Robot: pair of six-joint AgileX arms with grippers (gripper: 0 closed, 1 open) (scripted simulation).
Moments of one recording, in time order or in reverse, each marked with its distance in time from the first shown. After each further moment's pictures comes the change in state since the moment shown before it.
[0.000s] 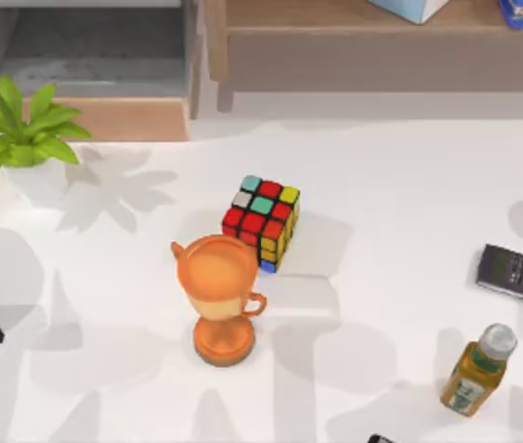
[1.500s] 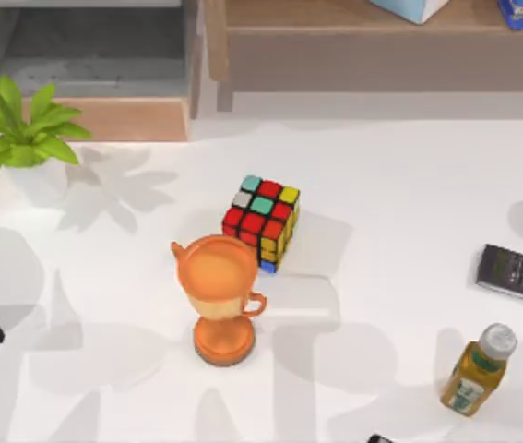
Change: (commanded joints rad) left arm 0.000 0.000 0.000 0.000 0.000 0.000; right arm -0.438 1.586 0.946 -0.727 -0.007 -0.219
